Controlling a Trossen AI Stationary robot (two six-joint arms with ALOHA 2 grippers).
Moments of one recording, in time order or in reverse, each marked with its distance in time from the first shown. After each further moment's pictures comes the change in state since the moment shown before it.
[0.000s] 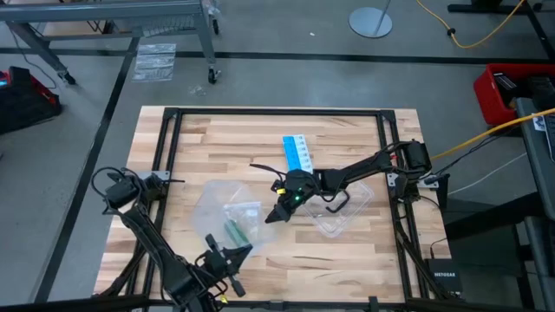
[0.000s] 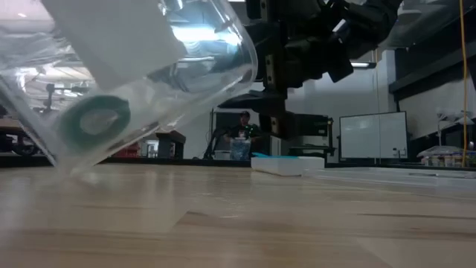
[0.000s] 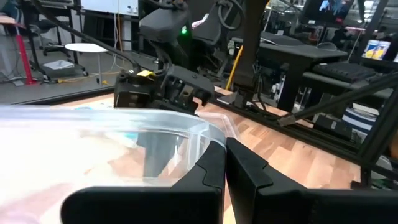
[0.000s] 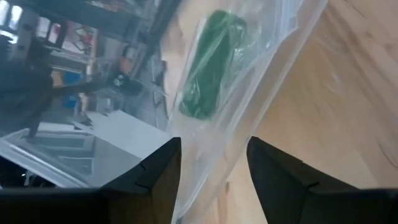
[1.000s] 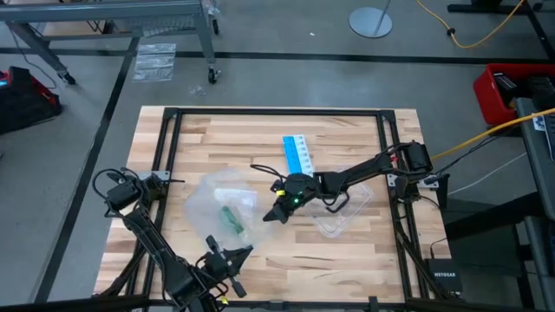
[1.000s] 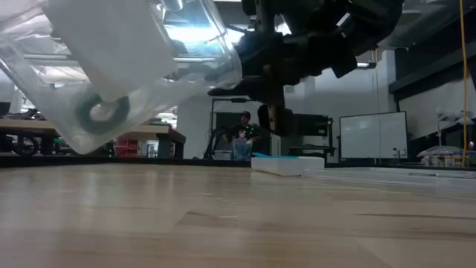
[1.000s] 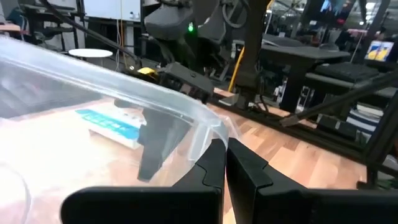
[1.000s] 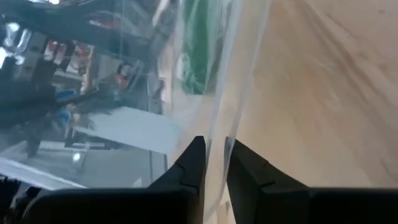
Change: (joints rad) left arm 0.000 0.025 0.000 0.021 -0.026 0.007; right arm 0.041 0.000 0.005 -0.002 0.112 0.004
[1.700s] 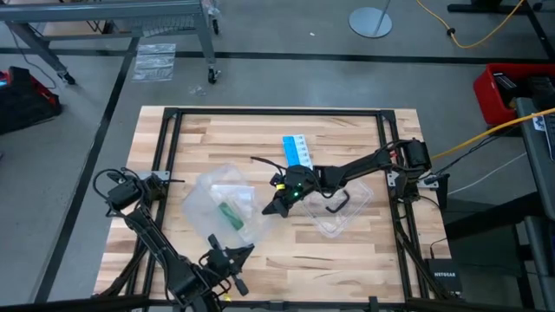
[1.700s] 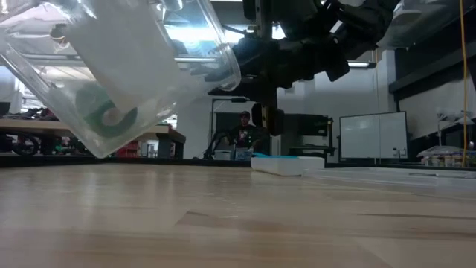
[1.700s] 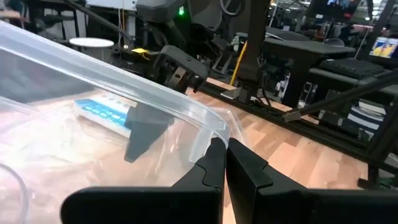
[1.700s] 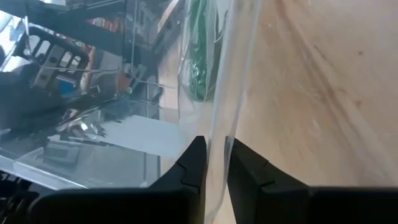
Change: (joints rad) left arm 0.001 -0.001 0.000 -0.003 0.035 -0.026; right arm -0.079 -0.001 0.000 0.018 -0.046 -0.111
